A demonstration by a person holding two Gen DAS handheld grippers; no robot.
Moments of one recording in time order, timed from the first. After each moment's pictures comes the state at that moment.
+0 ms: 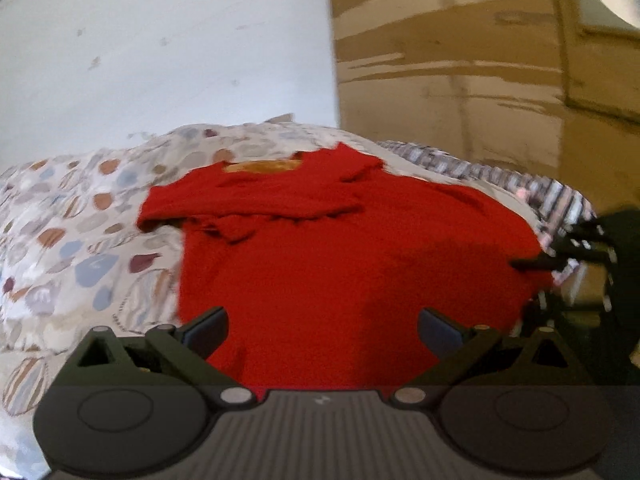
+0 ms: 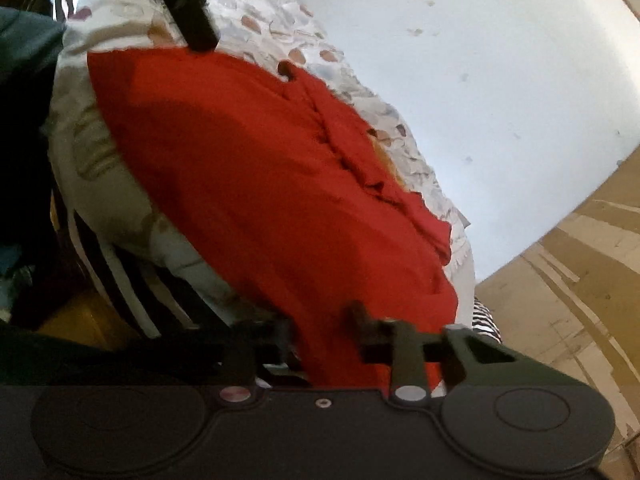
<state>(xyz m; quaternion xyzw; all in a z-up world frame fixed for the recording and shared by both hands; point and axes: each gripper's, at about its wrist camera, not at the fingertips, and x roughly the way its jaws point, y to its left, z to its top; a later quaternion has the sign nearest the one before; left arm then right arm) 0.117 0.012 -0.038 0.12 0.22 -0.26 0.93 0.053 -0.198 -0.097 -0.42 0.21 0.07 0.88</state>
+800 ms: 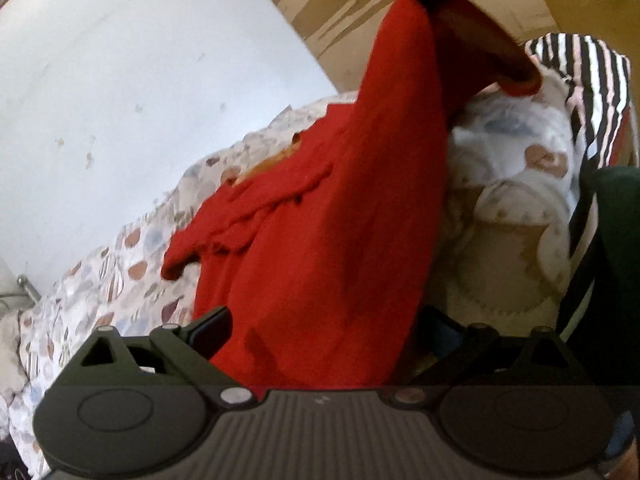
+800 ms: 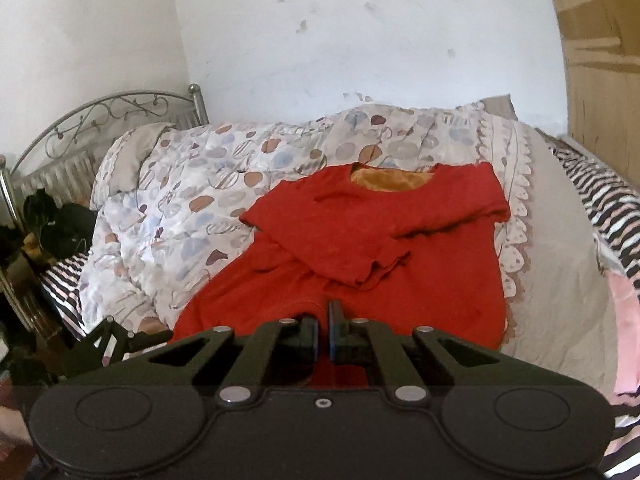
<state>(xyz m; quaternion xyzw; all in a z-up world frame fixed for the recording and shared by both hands) 0.121 -0.055 -0.099 0.34 0.18 -0.16 0.91 0.150 -0.280 0.048 0.07 0.29 0.17 0.94</state>
